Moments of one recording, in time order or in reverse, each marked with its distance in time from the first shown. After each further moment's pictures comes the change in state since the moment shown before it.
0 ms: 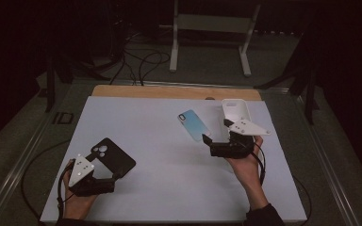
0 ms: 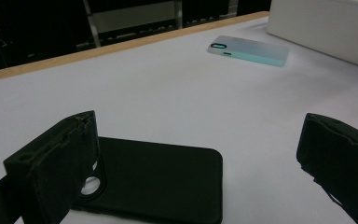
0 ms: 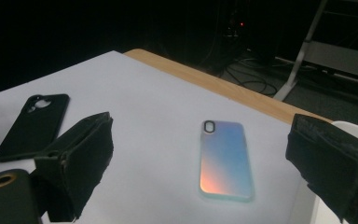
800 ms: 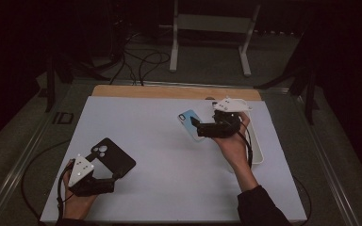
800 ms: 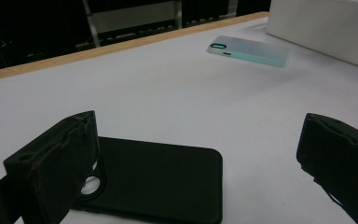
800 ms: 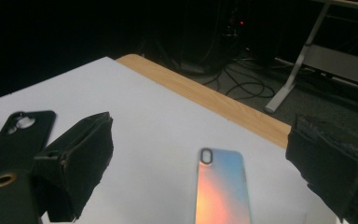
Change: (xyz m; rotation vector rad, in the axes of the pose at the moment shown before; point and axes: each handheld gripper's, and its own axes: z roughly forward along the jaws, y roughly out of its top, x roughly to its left) left arm 0.001 0.000 0.000 0.002 -0.002 0.000; right arm -0.003 0.043 0.045 0.030 -0.008 -0.019
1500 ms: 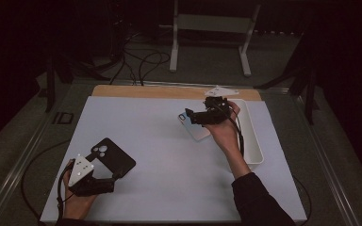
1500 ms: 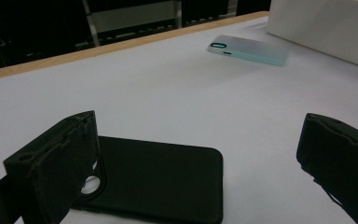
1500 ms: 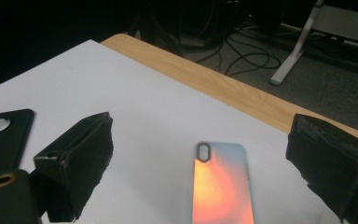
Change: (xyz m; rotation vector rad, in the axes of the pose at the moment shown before) left arm 0.001 -0.001 0.000 0.001 -0.002 0.000; right arm -0.018 0.008 0.050 0.135 -0.003 0.043
